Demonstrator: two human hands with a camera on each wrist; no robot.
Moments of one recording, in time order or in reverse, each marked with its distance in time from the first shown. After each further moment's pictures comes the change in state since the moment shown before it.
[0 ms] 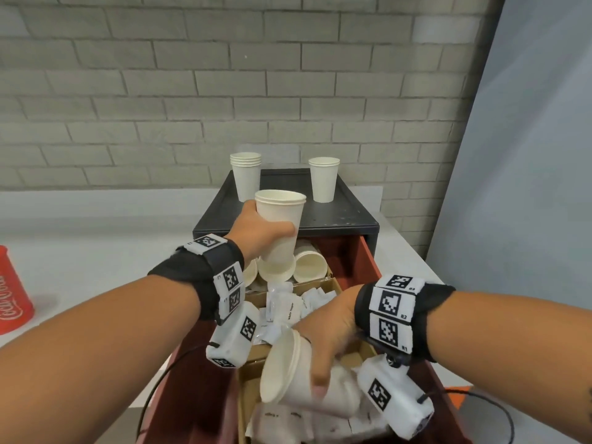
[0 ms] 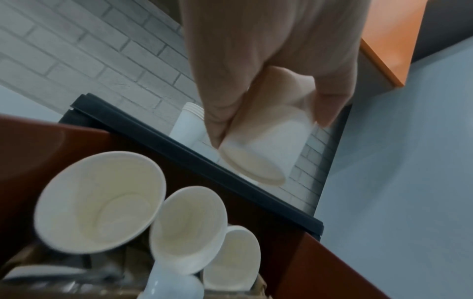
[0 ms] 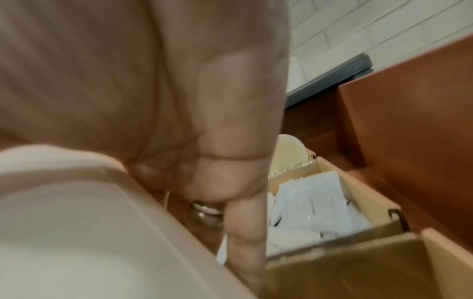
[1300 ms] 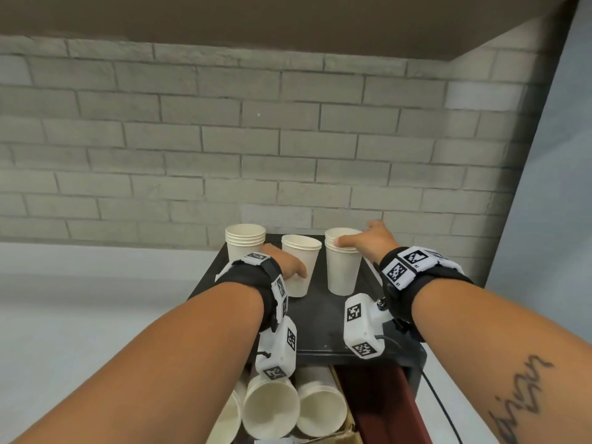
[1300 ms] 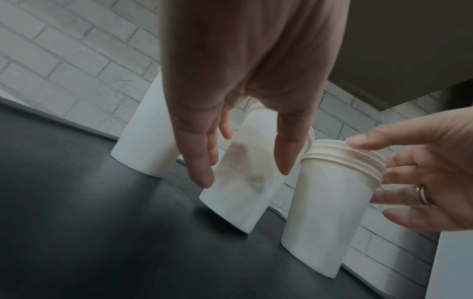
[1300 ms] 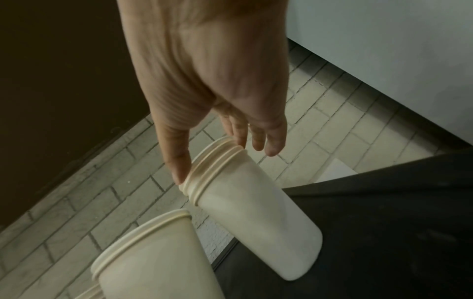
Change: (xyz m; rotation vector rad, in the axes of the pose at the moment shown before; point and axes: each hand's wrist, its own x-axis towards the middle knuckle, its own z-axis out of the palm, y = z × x) left_hand 0.203 0.022 0.025 0.251 0.010 -0.286; right_hand -0.027 0.003 -0.290 0.563 1.498 -0.180
